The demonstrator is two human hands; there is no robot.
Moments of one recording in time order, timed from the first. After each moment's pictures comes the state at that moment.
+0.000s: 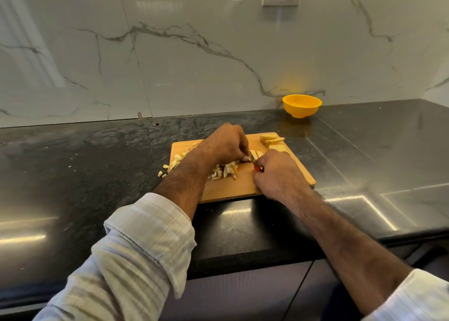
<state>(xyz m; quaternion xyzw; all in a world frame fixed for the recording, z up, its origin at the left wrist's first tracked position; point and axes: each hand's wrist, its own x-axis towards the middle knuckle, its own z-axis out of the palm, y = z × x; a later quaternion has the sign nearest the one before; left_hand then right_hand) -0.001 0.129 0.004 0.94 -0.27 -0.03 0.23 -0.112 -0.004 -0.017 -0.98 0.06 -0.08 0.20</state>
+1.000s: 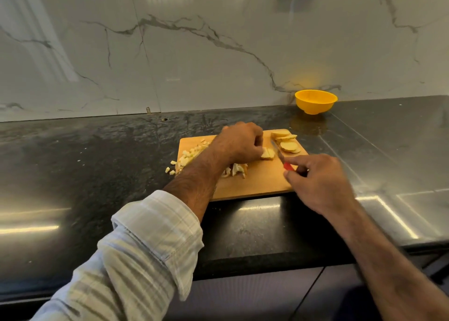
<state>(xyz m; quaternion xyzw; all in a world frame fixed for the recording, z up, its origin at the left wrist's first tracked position) -0.001 0.123 -0.003 0.95 -0.26 0.01 0.15 -0.143 -0.046 -0.027 -0.94 0.03 -0.18 0.28</state>
